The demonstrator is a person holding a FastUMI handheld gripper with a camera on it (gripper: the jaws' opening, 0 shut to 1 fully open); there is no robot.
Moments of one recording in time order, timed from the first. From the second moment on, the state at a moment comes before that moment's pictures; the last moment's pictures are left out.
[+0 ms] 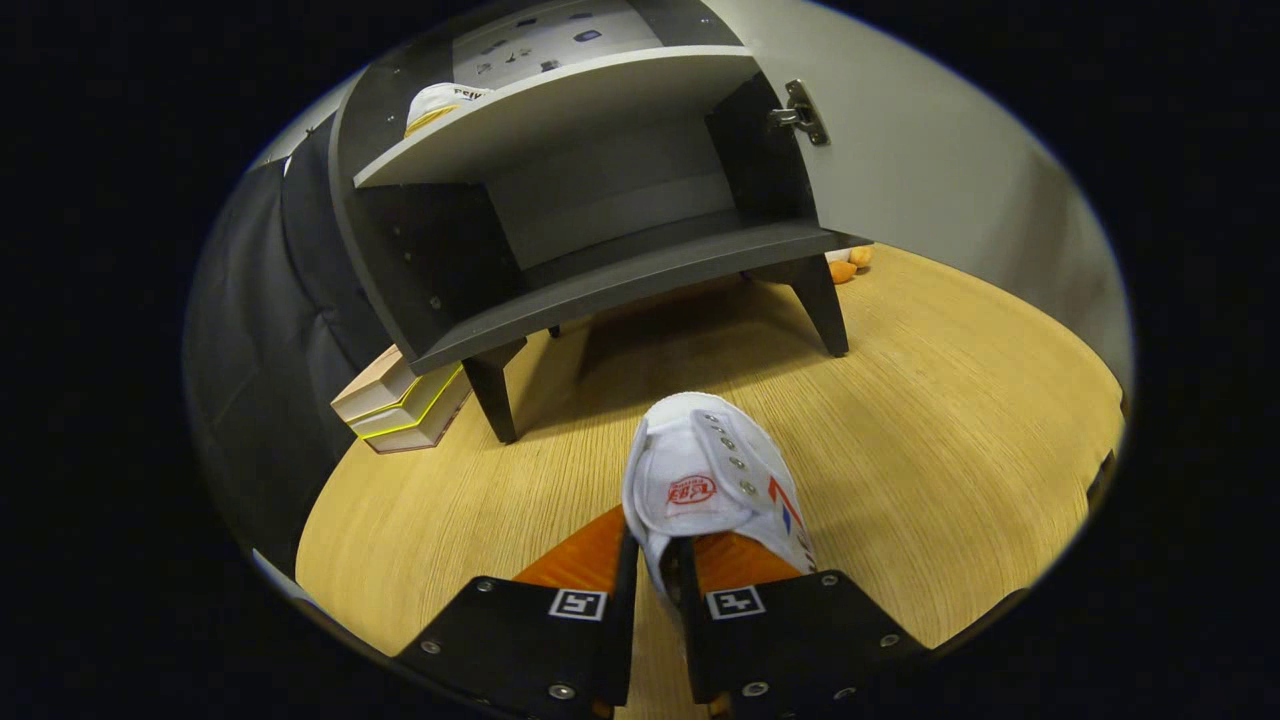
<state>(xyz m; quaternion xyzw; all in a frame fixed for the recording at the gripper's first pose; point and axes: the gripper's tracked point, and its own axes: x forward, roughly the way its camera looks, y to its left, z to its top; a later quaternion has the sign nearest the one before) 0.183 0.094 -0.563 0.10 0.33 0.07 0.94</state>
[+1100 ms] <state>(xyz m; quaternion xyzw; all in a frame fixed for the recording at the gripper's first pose) 0.133 0.129 -0.411 0.09 0.30 0.08 0.94</state>
